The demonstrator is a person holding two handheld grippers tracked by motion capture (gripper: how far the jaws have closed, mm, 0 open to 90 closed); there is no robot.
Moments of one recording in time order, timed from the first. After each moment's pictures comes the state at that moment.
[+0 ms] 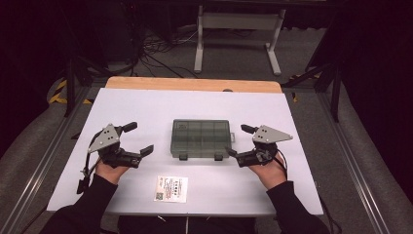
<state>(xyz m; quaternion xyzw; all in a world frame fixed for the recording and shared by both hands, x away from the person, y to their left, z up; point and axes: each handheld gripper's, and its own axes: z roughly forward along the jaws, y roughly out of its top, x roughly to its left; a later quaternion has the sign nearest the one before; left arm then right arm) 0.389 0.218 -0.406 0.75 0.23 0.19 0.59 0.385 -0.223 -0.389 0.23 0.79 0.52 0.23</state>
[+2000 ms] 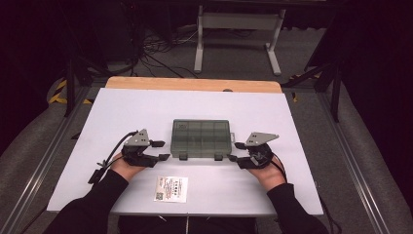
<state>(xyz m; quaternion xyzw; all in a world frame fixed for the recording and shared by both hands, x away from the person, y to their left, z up) 0.421 0.181 -0.448 0.87 0.18 0.09 0.45 0.399 -0.227 -0.432 0.27 0.85 0.42 0.15</state>
